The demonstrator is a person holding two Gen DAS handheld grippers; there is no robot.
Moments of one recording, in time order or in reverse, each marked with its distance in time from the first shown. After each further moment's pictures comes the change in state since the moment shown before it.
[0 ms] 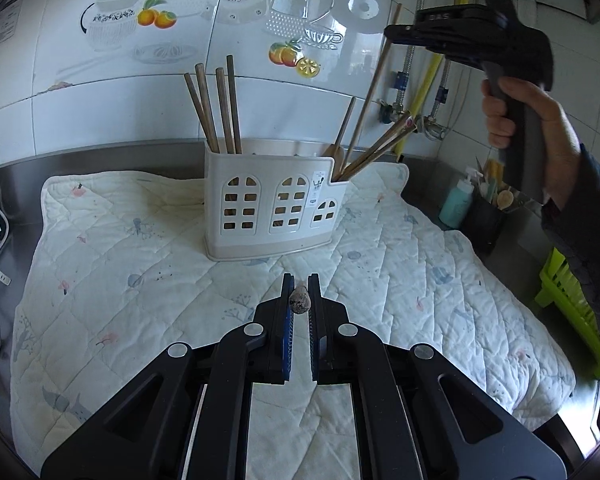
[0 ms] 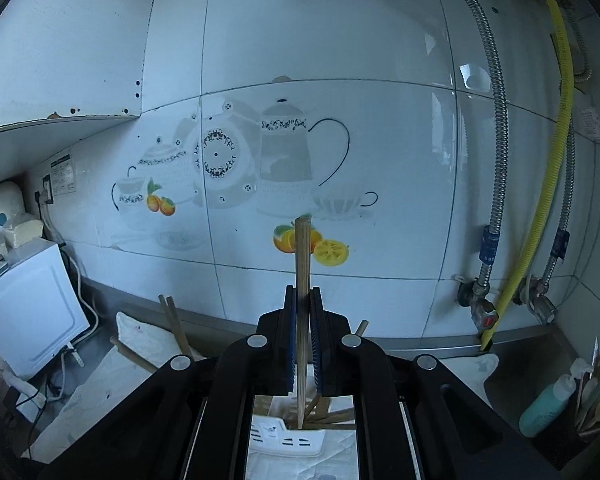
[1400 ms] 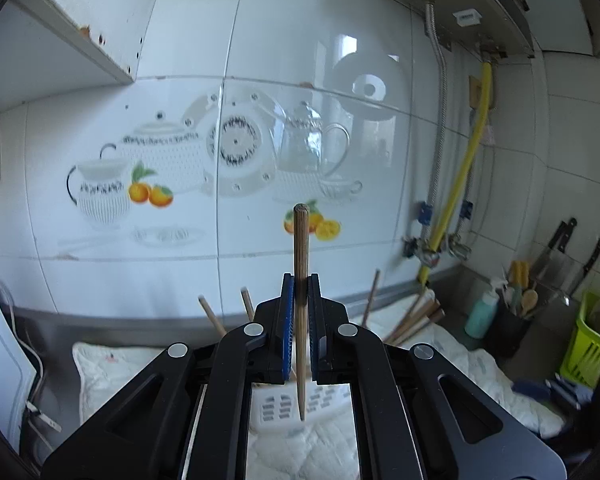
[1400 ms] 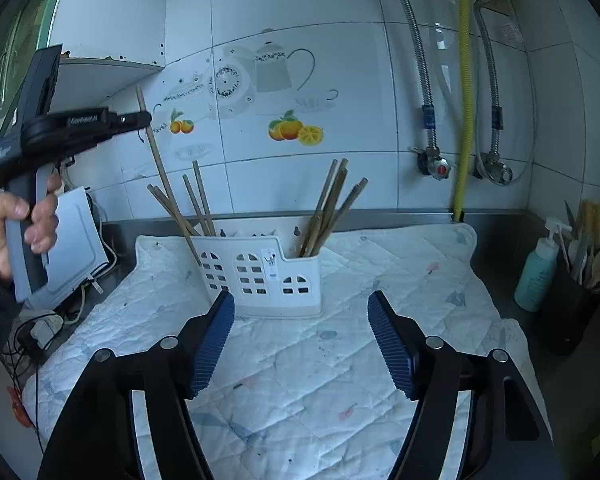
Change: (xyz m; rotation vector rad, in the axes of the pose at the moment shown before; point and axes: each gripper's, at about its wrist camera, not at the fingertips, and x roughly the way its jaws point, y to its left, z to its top) left arm -0.013 -0.006 0.183 0.080 -0.281 0.097; right arm -0.119 -0.012 -0.170 0.075 0.083 0.005
